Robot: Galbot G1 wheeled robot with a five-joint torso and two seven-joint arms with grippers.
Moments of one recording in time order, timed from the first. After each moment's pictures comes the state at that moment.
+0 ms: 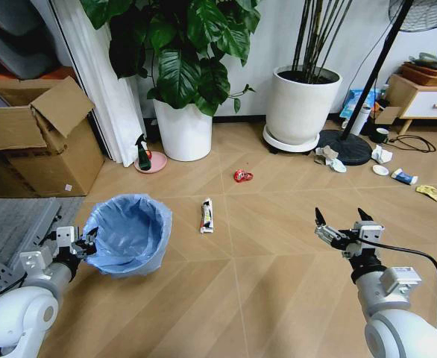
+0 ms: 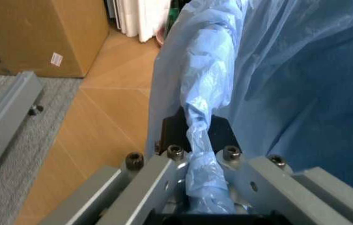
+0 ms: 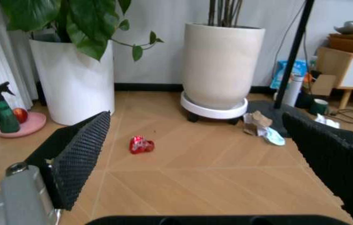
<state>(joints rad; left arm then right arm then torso) 1.45 -1.08 -0.80 -2.06 -0.60 0.53 -0.05 -1.61 1.39 0.73 2.31 0.20 -0.22 0.01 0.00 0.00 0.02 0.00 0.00</state>
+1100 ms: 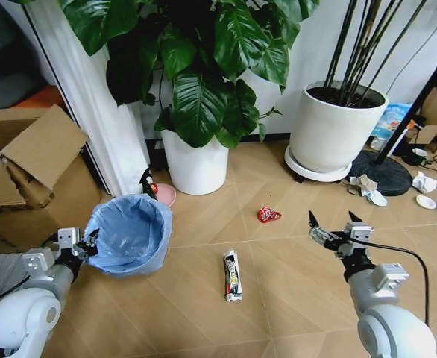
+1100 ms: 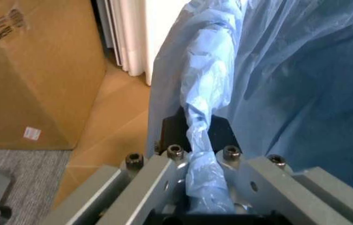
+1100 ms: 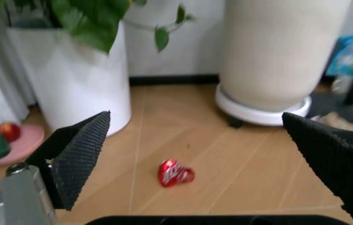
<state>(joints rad) 1.45 -1.10 -0.79 -2.05 -0.59 0.52 -0.06 -1.51 1.29 0.65 2.14 0.31 -0.25 0.03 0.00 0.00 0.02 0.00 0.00</state>
